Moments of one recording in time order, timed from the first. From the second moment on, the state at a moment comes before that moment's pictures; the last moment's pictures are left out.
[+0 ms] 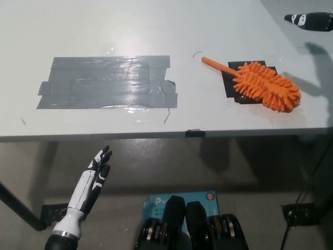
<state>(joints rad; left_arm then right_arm) -0.17 0.17 -0.05 0.33 0.20 -0.33 -0.03 -0.92 -0.41 0.05 0.39 -0.36 0.12 0.04</state>
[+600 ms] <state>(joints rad) -0.17 0.17 -0.06 0.36 0.20 -0.32 -0.03 -0.35 -0.25 0.06 -0.26 -0.36 0.12 0.04</state>
